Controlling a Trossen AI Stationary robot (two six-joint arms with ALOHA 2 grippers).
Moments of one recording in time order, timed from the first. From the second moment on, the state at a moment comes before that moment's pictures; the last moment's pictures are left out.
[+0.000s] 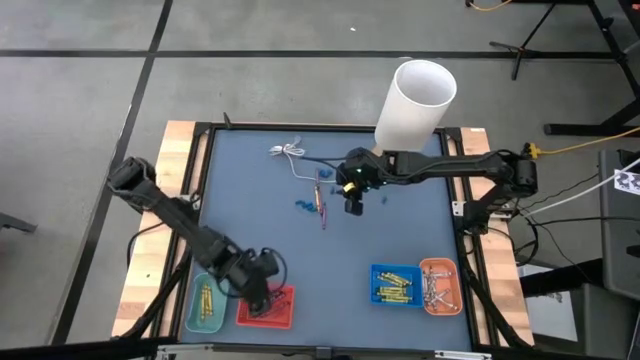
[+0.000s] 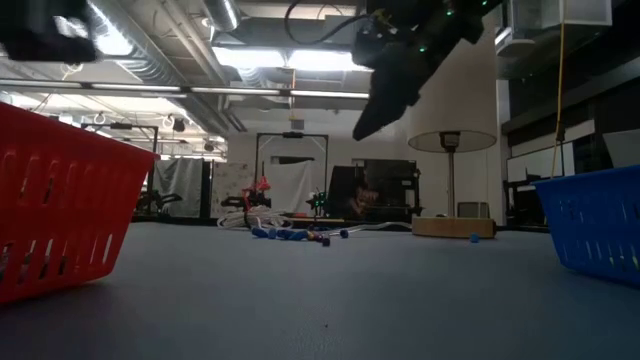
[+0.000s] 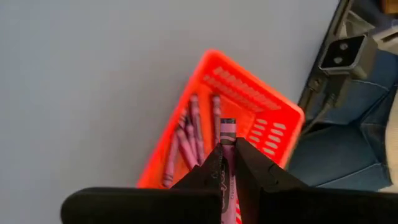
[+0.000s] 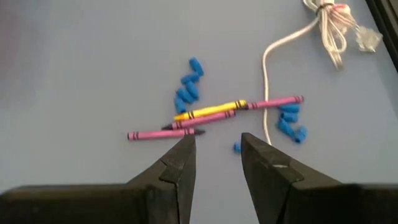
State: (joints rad) left arm -0.61 1.55 1.11 -0.63 -0.06 -1.12; right arm -0.16 1.59 1.18 -0.45 -0.05 -0.09
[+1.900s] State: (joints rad) left arm -0.72 1.64 1.12 -0.54 -0.22 -1.20; right arm -0.20 2.08 1.18 0.05 0.26 0.39
